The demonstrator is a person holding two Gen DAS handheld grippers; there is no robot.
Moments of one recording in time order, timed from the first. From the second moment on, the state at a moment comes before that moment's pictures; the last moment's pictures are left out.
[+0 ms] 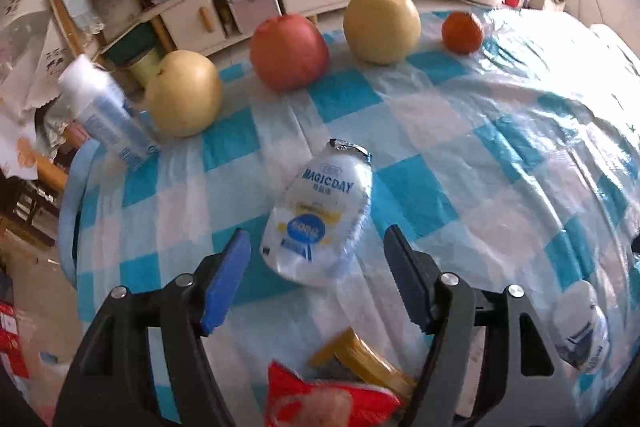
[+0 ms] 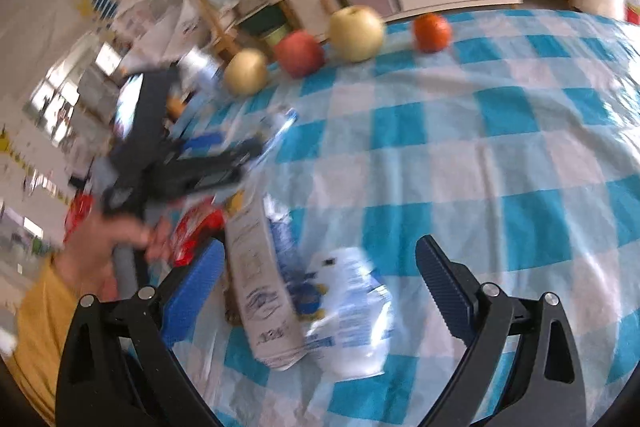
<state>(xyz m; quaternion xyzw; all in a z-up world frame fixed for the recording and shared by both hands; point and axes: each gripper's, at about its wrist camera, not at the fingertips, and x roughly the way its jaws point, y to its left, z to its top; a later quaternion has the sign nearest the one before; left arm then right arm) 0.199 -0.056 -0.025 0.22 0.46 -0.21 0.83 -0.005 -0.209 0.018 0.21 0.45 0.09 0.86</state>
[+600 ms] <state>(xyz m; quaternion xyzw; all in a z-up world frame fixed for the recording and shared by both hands) 0.220 -0.058 -0.046 0.16 0.48 -0.20 0.84 -0.001 -0.154 0.007 0.11 0.47 0.13 0.87</state>
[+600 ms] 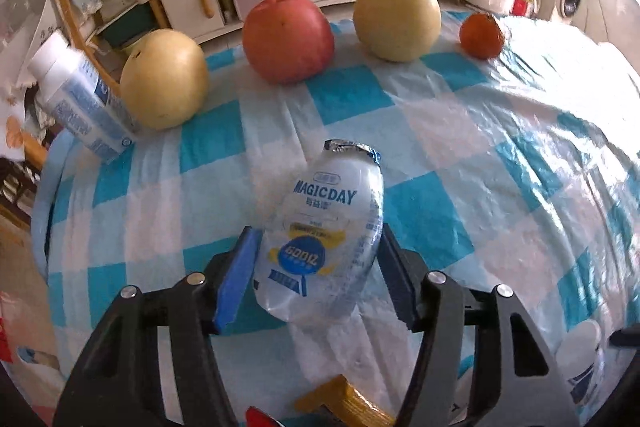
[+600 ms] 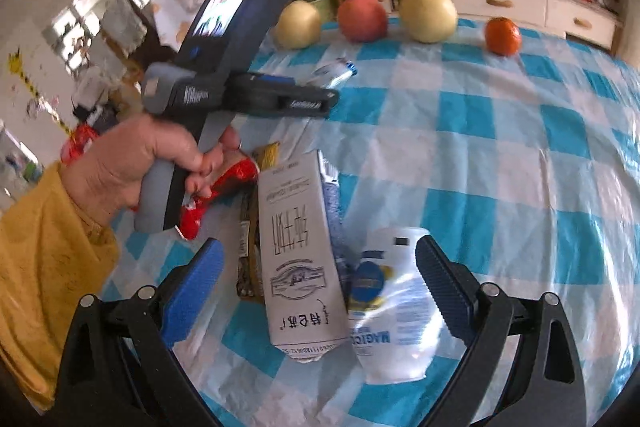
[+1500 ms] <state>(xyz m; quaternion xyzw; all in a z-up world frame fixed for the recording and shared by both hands) 0.186 -0.003 -0.026 0.18 0.45 -0.19 0.85 0.008 -0.136 0.002 0.07 0.45 0.13 0.88</state>
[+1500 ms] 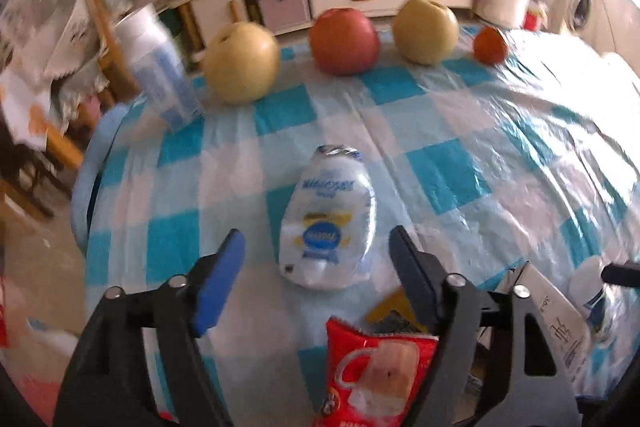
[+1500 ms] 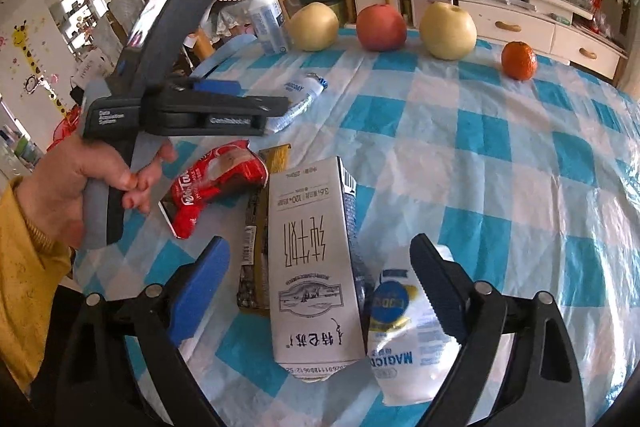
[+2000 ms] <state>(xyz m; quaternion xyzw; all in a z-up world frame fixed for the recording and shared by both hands) 0.206 -0.010 -0.041 0.15 0.49 -0.17 0.84 0.026 -0.108 -0.026 0.00 0.47 0.14 0.87</state>
